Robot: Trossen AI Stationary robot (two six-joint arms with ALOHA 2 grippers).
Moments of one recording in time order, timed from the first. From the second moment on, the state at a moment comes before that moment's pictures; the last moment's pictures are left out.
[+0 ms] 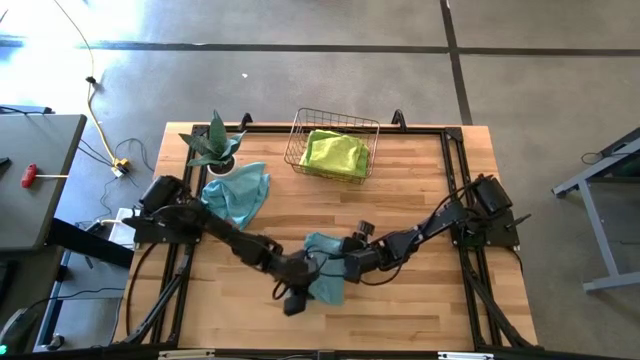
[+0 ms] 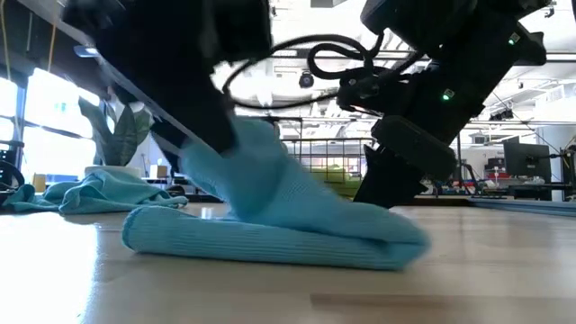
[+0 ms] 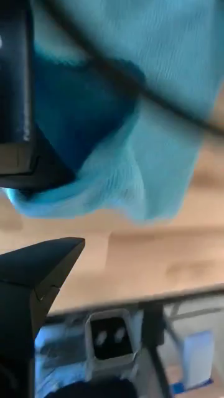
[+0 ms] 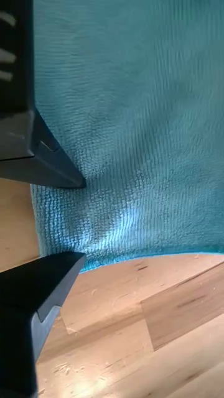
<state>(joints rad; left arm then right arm) -0.32 1.86 1.00 0.06 0.08 -0.60 0.38 1.89 0.97 -0.16 0.46 0.52</state>
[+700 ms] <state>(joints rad) -0.41 1.81 1.00 -0.34 -0.14 -0.71 0.35 1.89 0.97 -0.15 0.44 0.52</state>
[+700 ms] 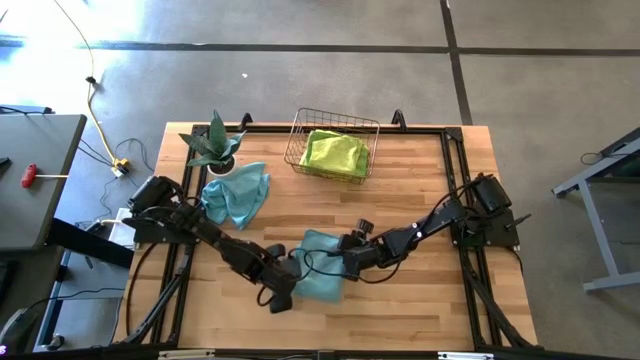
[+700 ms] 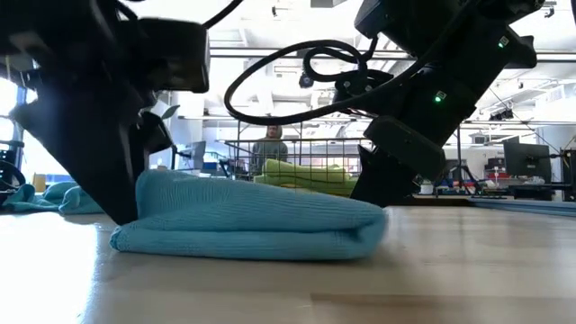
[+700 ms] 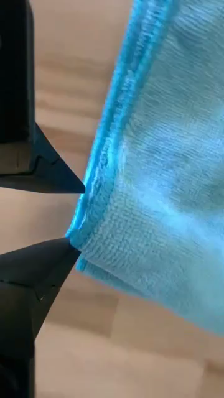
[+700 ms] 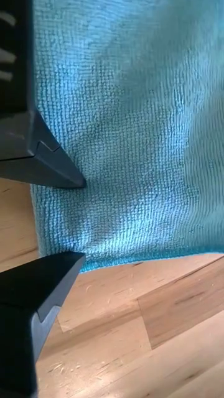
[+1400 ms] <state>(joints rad) -0.40 1.81 1.01 -0.55 -0.24 -0.65 0.43 1.83 1.08 -0.28 0.41 0.42</state>
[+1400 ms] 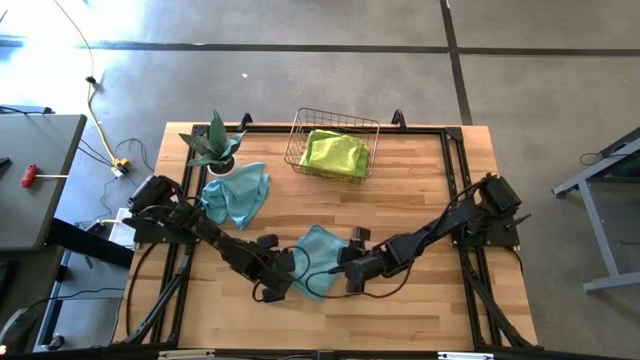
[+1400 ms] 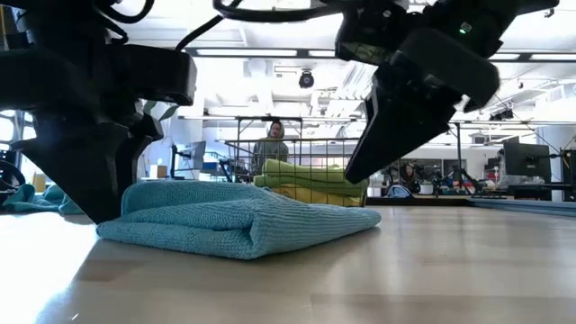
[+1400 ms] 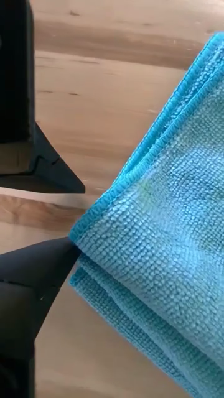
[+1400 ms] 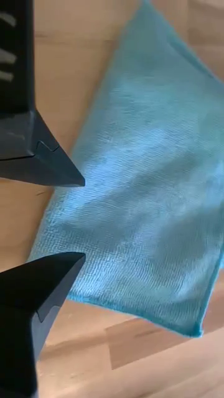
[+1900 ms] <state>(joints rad) -0.39 1.81 1.15 -0.55 -0.14 -0.59 0.43 1.91 1.08 -0.21 0.45 0.42</state>
